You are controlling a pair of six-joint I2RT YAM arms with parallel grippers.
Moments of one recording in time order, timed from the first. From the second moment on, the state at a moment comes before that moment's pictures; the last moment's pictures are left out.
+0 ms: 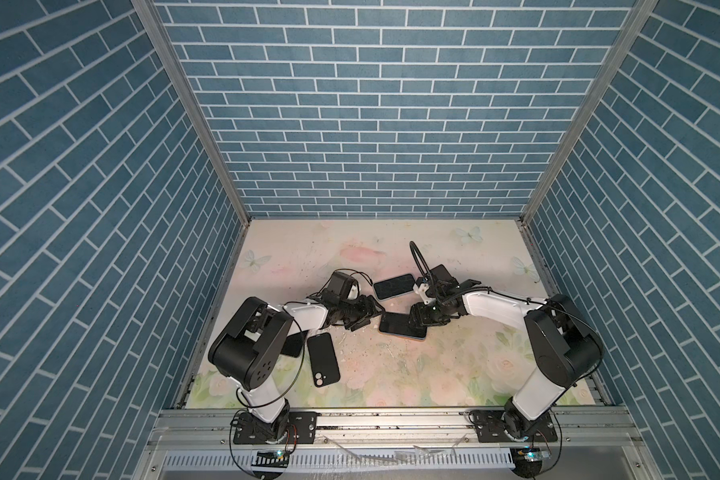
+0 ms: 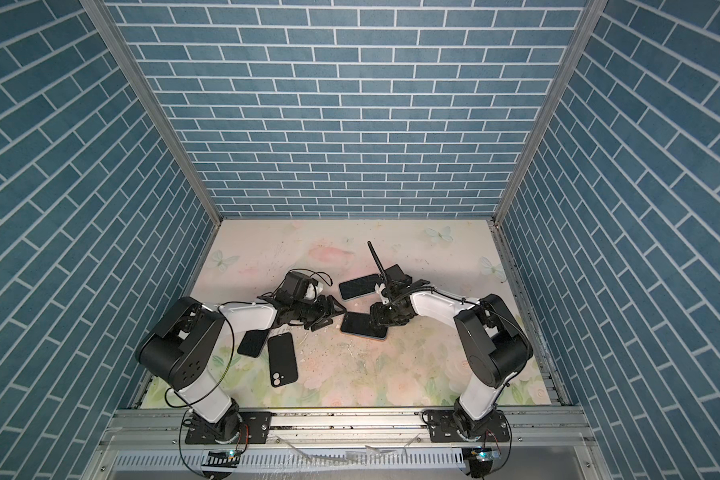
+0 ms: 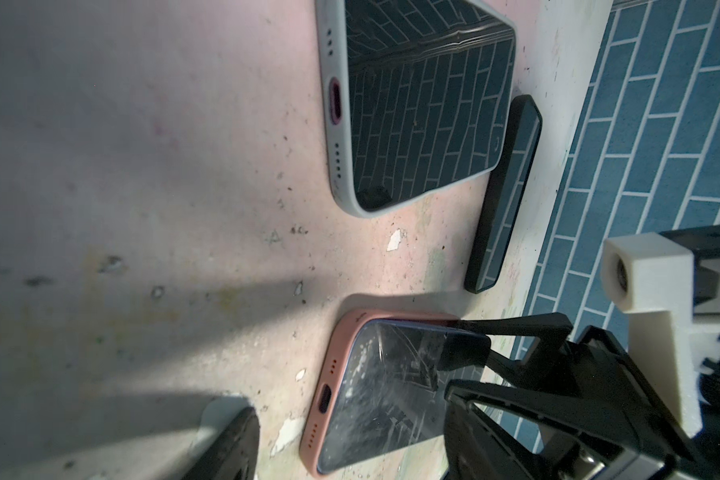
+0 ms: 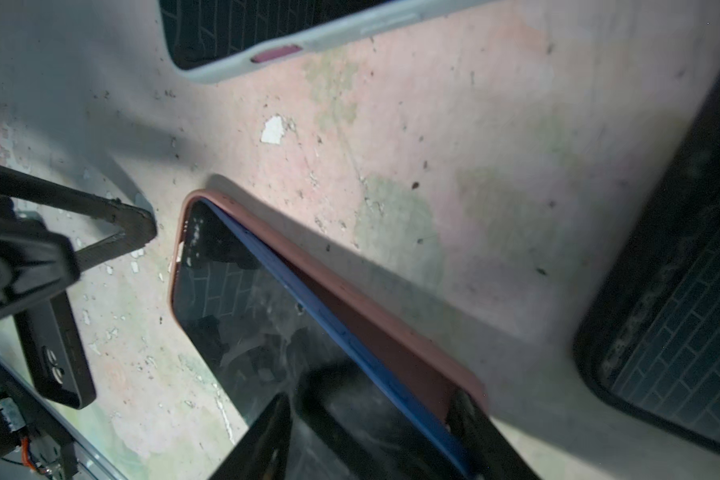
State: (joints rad) left arm -0.50 1.69 0.76 0.05 0.55 -0.94; right arm 0.62 1.67 0.97 -0.52 -0.30 0.36
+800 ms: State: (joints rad) left arm -0.57 1.73 0.84 -0.03 0.53 -0.86; right arm 0.68 1.61 0.88 -0.51 -0.21 0.37
